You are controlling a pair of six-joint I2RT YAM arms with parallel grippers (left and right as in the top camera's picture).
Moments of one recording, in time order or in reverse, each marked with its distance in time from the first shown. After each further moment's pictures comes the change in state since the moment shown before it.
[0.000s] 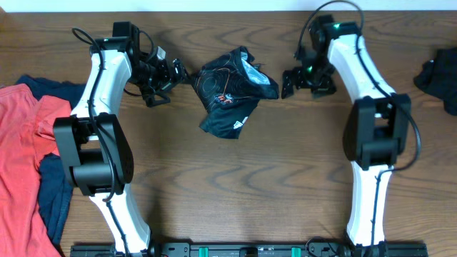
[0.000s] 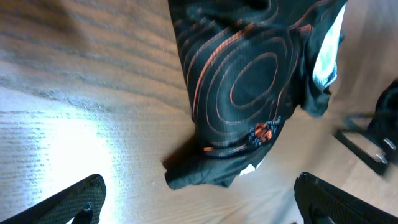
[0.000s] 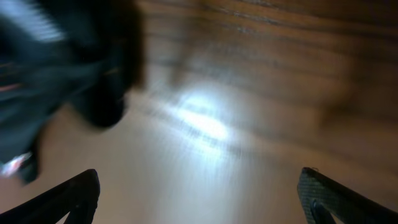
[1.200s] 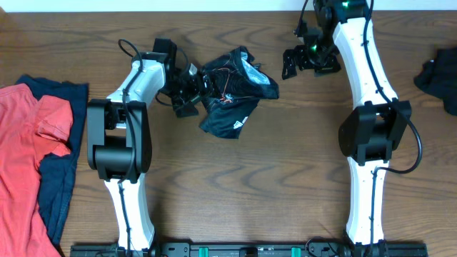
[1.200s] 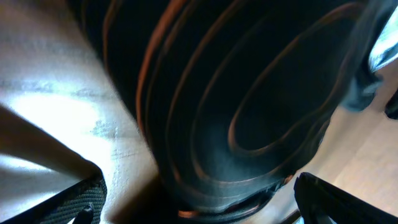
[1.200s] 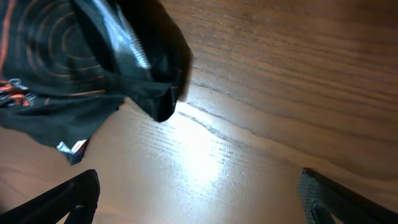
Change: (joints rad) left arm -0.148 0.129 -0.097 0.210 0.068 -0.088; right arm 0.003 0.059 0.423 -0.256 -0.010 -0.068
